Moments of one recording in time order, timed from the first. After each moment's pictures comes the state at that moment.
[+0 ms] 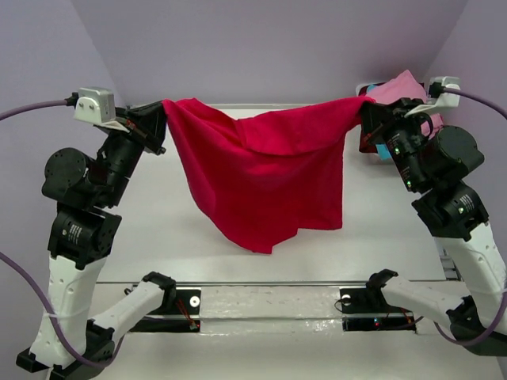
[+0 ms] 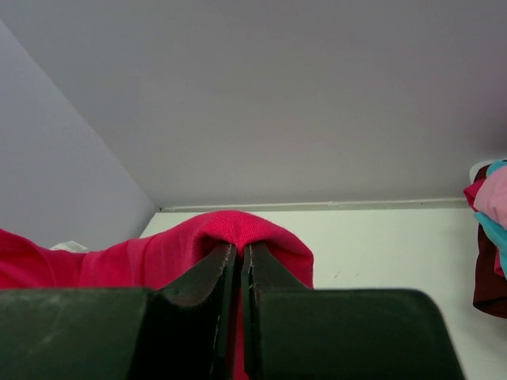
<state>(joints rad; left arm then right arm) -0.39 0.86 1.49 -0.33 0.00 -0.21 0.57 0.97 1.50 -0.32 0.34 0.29</state>
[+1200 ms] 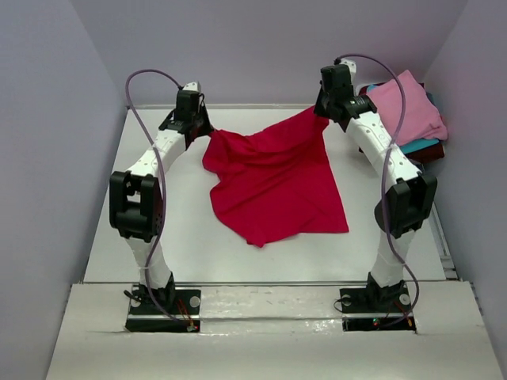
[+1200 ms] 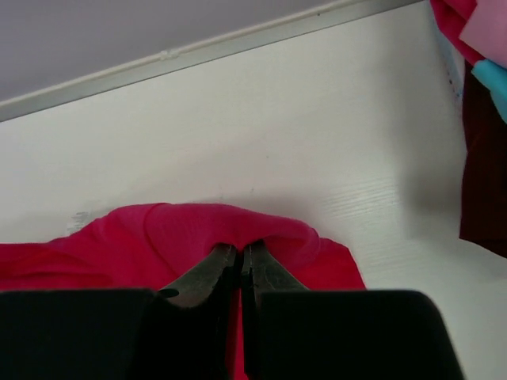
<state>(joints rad) -0.21 1.81 1.51 -0.29 -0.05 -0.37 0.34 1.88 1.95 -0.63 0.39 0.44</state>
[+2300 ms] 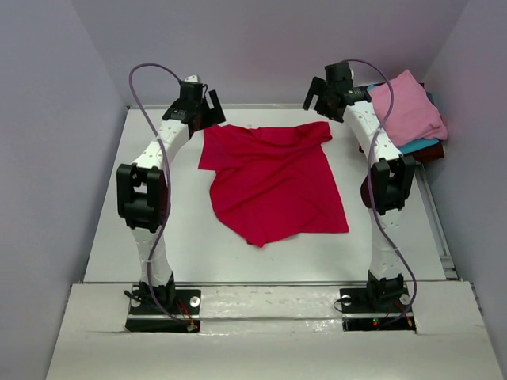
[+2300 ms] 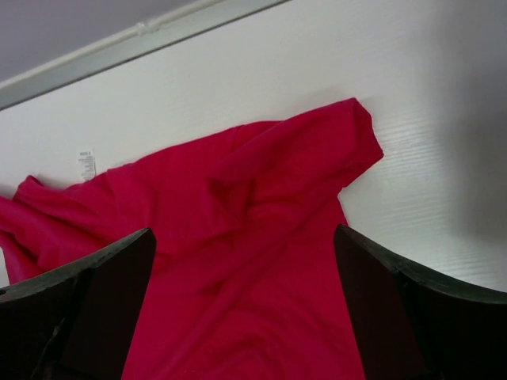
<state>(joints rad) -0.20 2.03 1.79 -0.39 -0.07 -0.45 0.23 2.27 2.33 -0.78 0.17 0.50</state>
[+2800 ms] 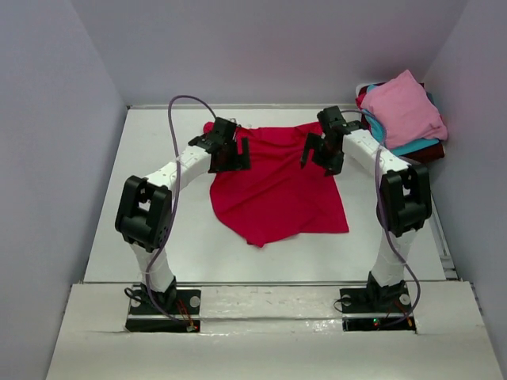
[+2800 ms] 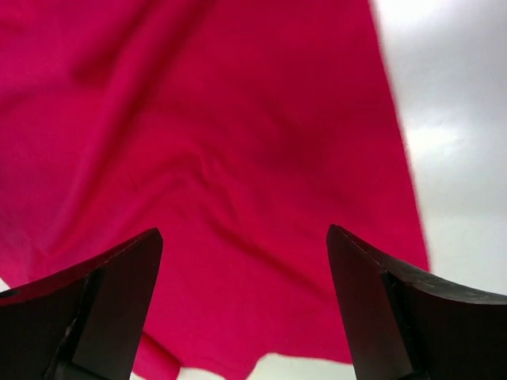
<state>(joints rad) -0.44 1.81 1.43 -0.50 -0.05 -0.44 0.27 1.97 1.69 -0.82 0.00 0.56</state>
